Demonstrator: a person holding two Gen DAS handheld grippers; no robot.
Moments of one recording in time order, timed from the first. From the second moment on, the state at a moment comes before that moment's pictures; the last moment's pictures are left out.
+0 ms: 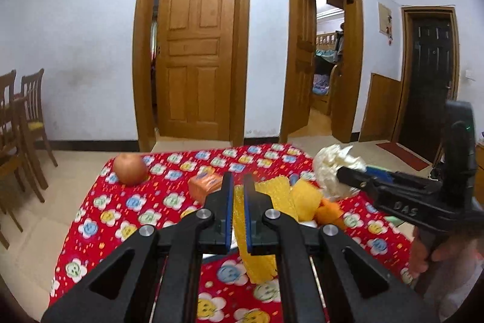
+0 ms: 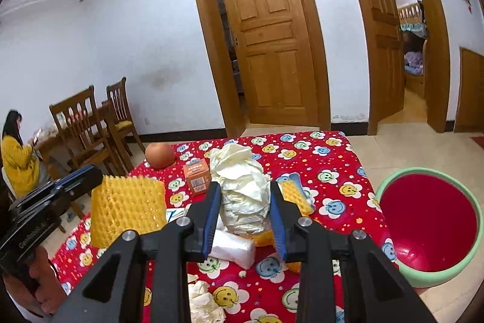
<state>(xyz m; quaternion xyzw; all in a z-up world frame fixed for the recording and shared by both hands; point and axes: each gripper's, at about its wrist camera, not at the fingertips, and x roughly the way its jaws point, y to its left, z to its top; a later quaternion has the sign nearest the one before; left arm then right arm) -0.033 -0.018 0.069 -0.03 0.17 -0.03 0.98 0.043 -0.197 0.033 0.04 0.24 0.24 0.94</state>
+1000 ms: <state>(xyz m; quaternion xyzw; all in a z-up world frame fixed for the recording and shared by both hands) 0.051 -0.206 0.071 -0.04 0.17 -0.16 0.97 0.057 -0.375 0.014 0.12 0.21 0.11 0.96</state>
